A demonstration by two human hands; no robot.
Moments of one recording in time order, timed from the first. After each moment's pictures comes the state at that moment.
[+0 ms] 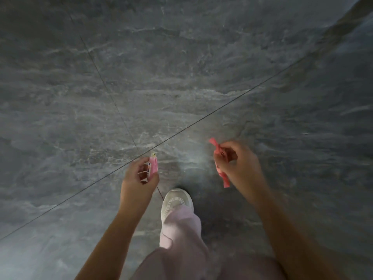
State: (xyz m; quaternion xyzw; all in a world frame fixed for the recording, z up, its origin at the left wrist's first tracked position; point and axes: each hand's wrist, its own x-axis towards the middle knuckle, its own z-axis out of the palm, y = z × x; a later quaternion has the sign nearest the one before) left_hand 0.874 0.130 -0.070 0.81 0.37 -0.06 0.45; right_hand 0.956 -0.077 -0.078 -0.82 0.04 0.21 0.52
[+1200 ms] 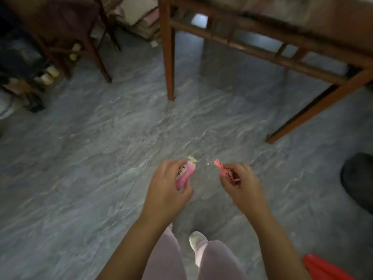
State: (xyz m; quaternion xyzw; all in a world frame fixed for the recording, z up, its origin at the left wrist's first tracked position) left_hand 0.879 -0.139 0.540 0.88 -0.22 -0.12 0.41; right_hand 0.801 -0.309 0.507 -0.87 0.28 -0.08 0.41
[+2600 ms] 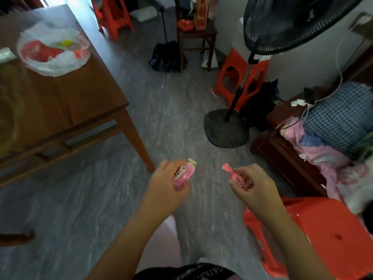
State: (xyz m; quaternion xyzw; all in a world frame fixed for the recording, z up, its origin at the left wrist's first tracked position) left_hand 0.722 -0.661 0.639 0.63 -0.64 -0.28 0.35; right_hand 0.504 -0.681 0.633 -0.71 0.62 -0.23 0.26
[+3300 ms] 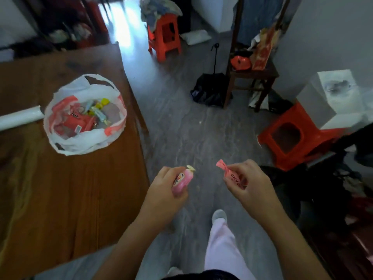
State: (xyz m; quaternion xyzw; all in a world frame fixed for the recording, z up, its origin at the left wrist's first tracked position) left_hand 0.901 -1.033 0.645 0.72 -0.56 -0.24 0.34; right_hand 0.710 -1.111 0.662 -0.79 0.49 -0.24 0.28
